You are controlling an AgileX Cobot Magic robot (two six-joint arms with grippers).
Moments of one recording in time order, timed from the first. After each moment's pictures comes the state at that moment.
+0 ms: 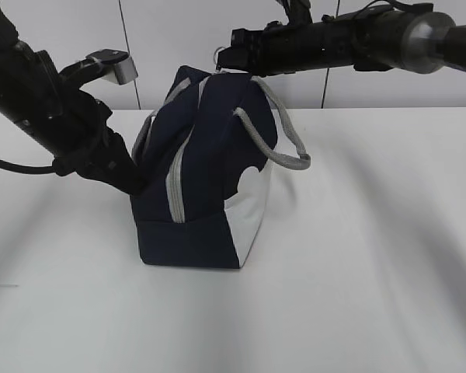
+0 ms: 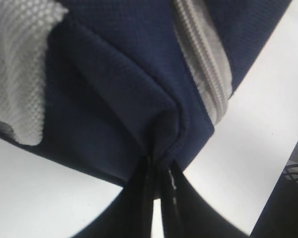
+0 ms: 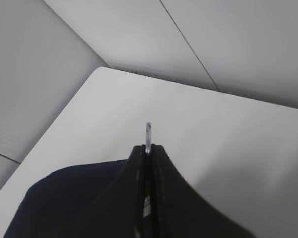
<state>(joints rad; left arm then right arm) -0.28 1.79 -1.31 -0.58 1.04 0.82 0.23 2.40 -2.08 -1.75 -0.69 2.12</state>
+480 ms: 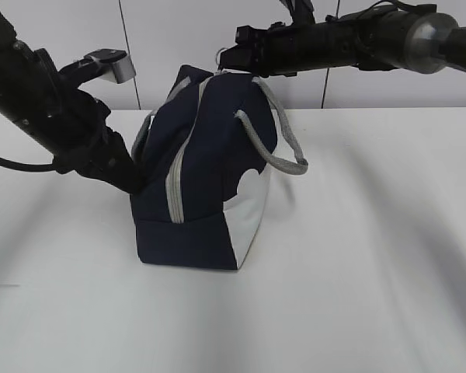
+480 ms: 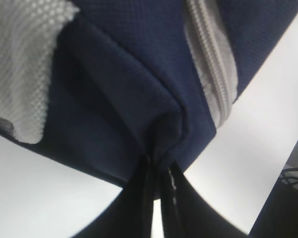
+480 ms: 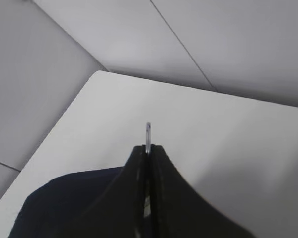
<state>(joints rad) -0.28 1.79 -1.31 -0.61 1.03 0.82 0.21 2.41 -2.10 -1.76 -0.70 2.18</state>
